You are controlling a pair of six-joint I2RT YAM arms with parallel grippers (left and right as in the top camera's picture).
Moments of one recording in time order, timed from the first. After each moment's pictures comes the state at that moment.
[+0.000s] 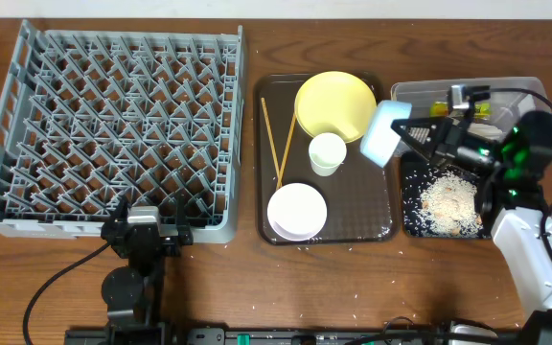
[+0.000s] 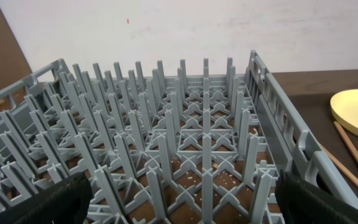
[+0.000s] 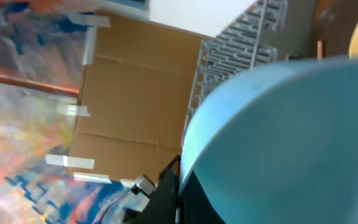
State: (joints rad) left arm 0.07 0.01 0.04 -0.14 0.02 0.06; right arm -0.15 1.36 0.76 0.37 -1.30 1.12
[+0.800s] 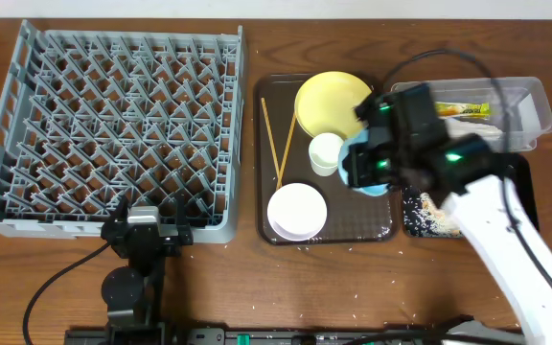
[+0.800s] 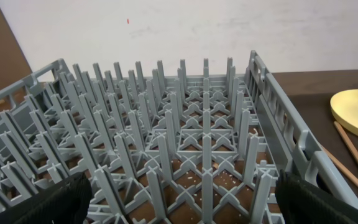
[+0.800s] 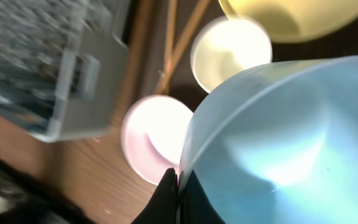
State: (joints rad) left arm 0.07 0.01 0.04 -0.14 0.02 0.06; right arm 0.44 1.43 1.31 -0.97 -0.26 0.32
